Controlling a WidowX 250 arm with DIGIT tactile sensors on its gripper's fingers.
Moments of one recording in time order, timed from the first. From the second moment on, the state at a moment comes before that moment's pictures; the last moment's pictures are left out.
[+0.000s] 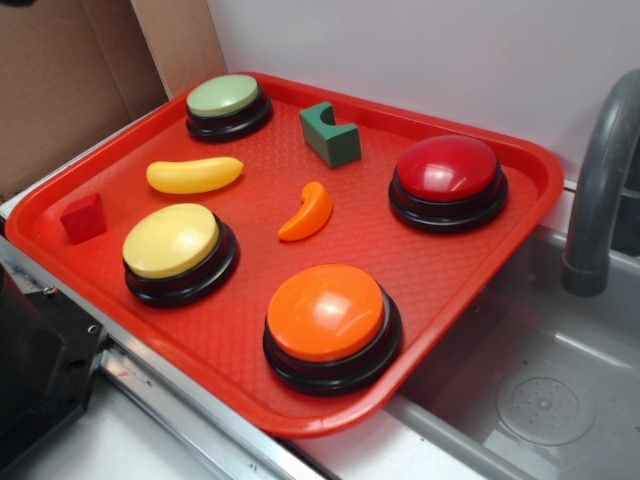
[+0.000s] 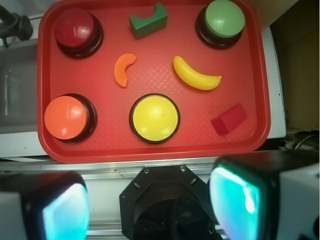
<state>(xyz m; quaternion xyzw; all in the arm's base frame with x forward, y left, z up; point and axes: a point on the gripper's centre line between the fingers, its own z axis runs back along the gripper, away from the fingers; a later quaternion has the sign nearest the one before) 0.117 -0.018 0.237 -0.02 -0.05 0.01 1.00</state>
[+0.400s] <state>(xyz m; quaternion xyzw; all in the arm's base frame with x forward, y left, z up) 0.115 -0.017 0.233 -0.01 -0.04 0.01 1.00</state>
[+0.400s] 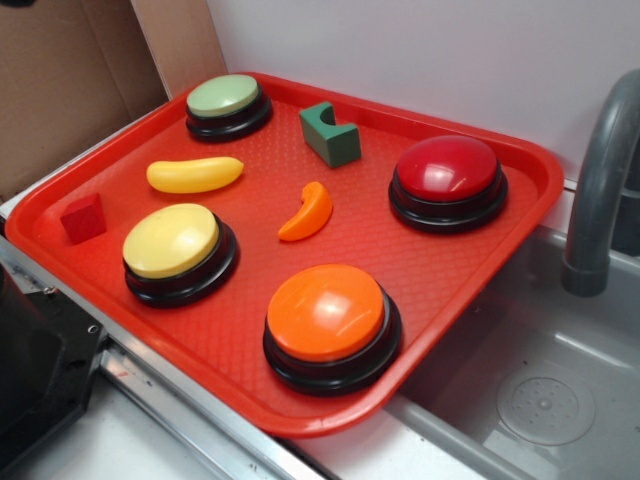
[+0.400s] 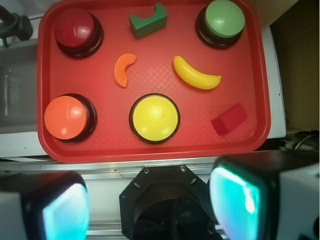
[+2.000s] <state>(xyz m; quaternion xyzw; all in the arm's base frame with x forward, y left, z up) 0.219 0.077 0.060 0.07 0.06 -0.27 0.96</state>
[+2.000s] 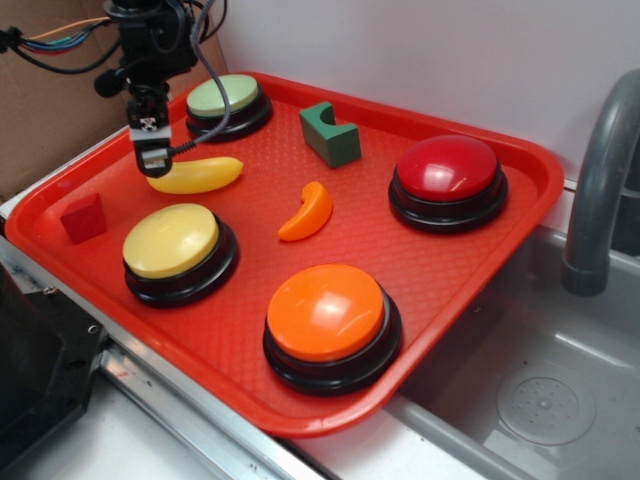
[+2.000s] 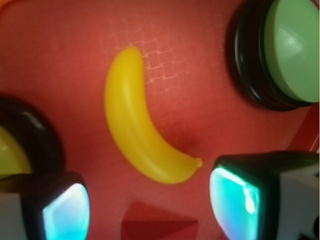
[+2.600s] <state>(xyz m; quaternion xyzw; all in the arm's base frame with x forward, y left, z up) 0.226 0.069 0.033 0.09 0.08 -0.27 0.96</state>
